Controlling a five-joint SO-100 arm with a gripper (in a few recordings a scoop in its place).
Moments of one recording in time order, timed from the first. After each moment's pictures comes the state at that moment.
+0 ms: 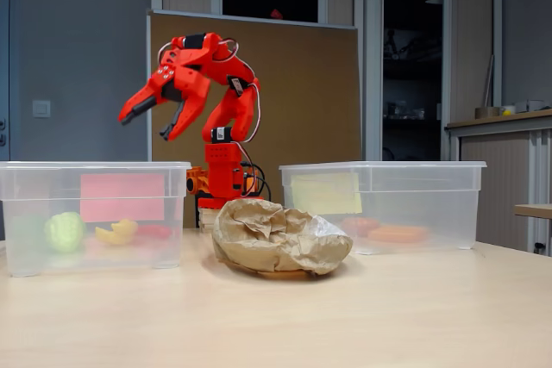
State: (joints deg) arm 27.8 132.1 122.3 63.0 48.3
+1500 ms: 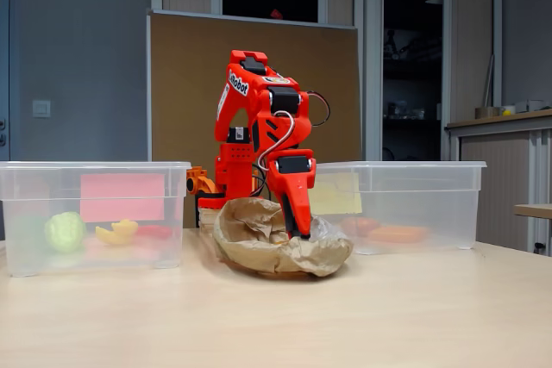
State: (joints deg) arm -8.4 57.4 80.6 50.6 8.5
